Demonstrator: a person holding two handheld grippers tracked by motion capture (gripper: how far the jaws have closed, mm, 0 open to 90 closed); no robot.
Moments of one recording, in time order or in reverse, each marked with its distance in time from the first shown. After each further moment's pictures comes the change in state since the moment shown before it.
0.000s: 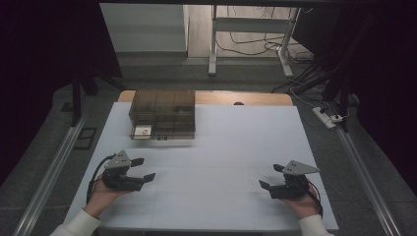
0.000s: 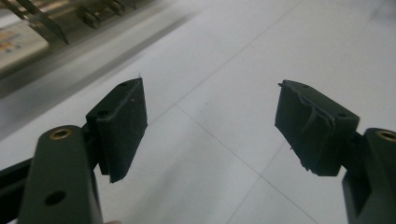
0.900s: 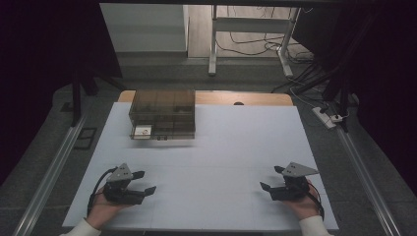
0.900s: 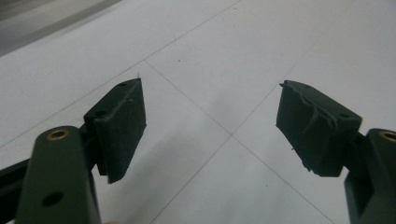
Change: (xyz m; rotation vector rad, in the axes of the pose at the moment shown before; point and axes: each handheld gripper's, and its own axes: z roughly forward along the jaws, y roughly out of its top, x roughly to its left) left arm -0.019 -0.025 0.002 0.041 -0.012 -0.039; right arm 0.000 -0.007 0.001 0.027 -0.017 -0.021
